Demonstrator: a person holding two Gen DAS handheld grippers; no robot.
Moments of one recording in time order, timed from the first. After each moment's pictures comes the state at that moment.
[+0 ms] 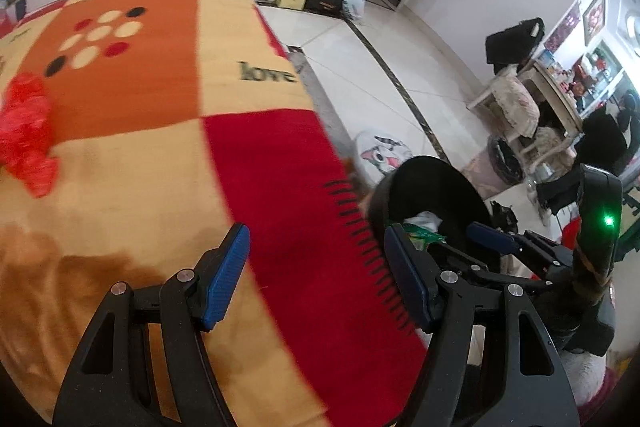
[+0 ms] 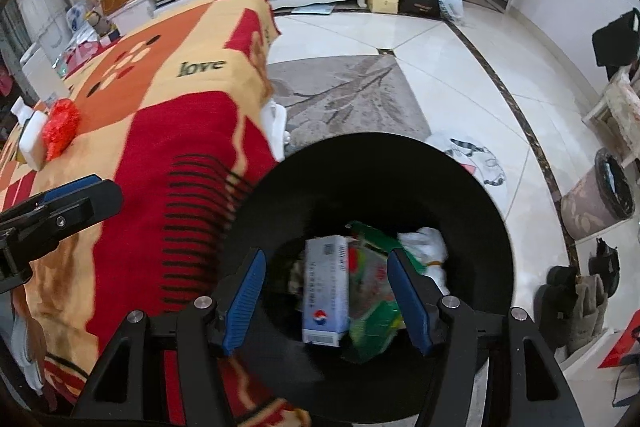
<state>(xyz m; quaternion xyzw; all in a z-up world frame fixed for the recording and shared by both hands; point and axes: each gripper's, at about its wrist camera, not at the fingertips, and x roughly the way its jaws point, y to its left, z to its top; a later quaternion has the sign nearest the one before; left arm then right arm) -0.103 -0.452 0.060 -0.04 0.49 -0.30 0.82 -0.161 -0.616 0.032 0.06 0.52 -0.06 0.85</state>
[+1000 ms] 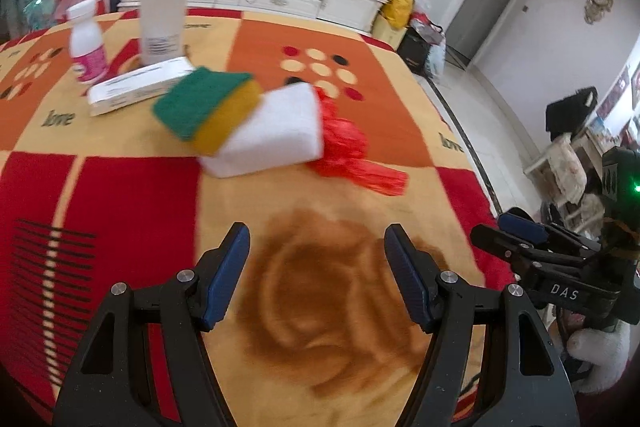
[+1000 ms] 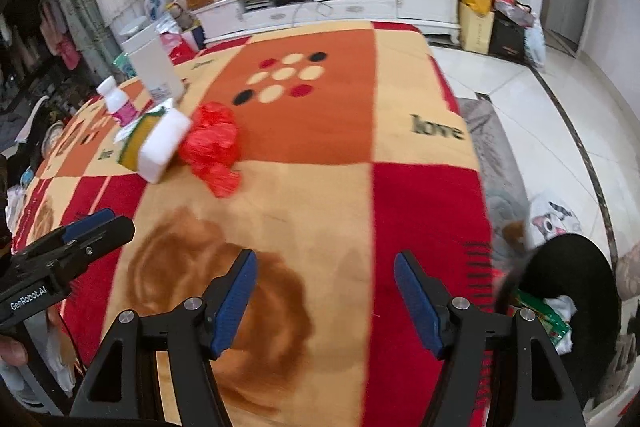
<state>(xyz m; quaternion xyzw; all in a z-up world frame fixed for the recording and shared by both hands) -0.099 -0.235 0.083 -0.09 0.45 -0.17 0.87 -0.100 -0.440 0.069 0.05 0.49 0.07 0.87</state>
